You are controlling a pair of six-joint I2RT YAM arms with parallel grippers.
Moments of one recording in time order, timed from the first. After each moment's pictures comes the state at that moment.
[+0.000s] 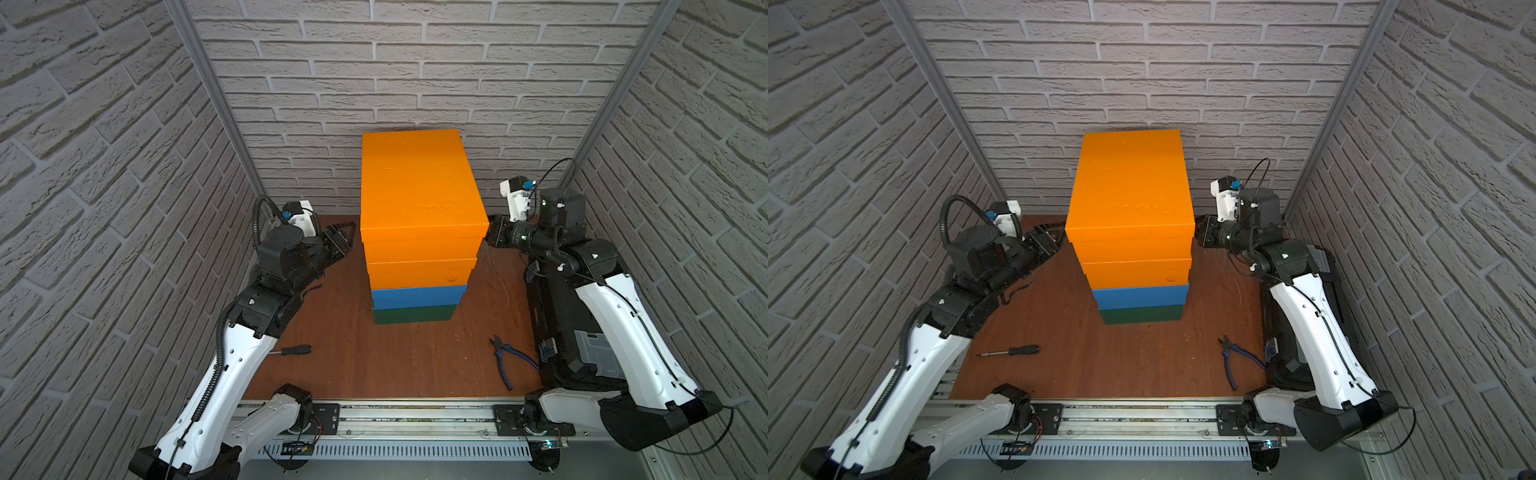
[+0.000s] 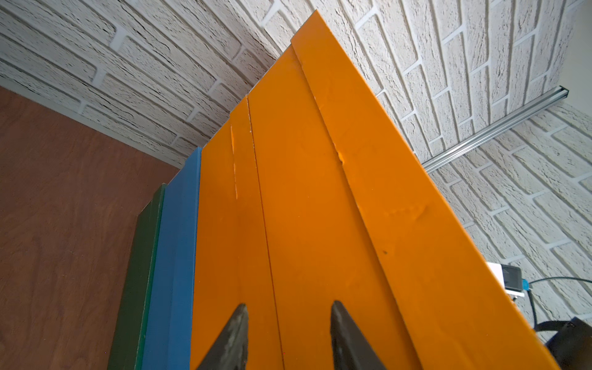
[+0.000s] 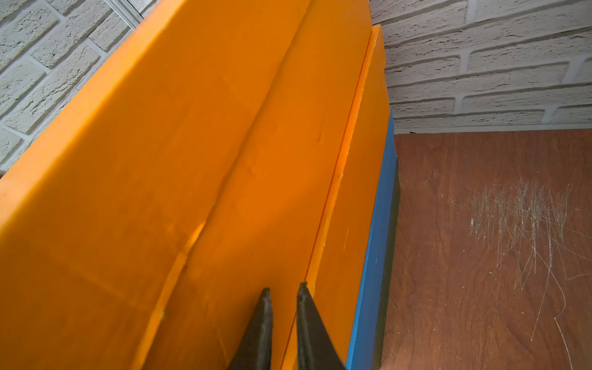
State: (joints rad) left arm -0.39 0.97 1.24 -0.44 0.10 -0.83; right arm 0.26 1.29 1.63 -0.81 -0.34 0.37
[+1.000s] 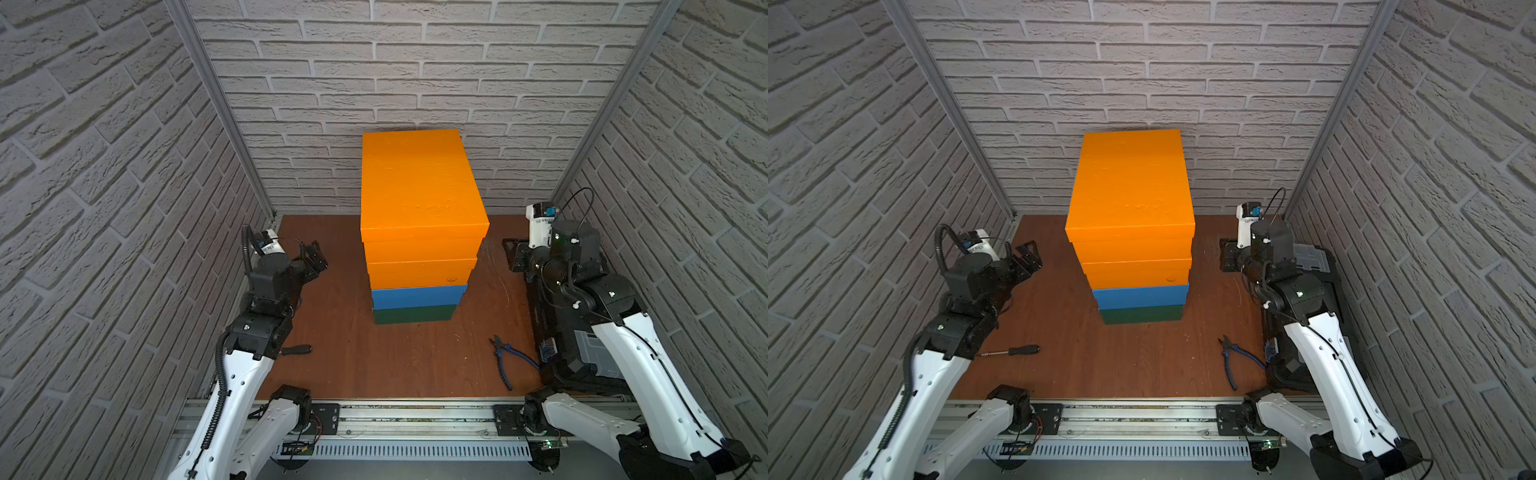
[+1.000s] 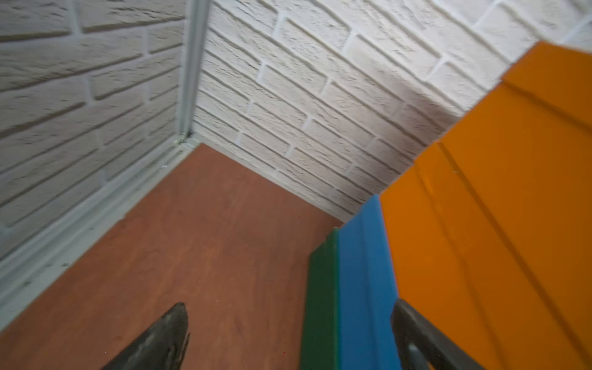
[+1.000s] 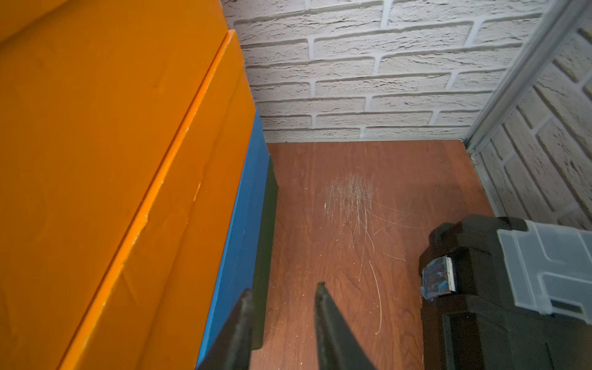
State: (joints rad) left arm -0.21 0.79 0.92 -0.45 -0.34 -0.55; right arm 0.26 1.02 1.33 -0.80 0.13 0.18
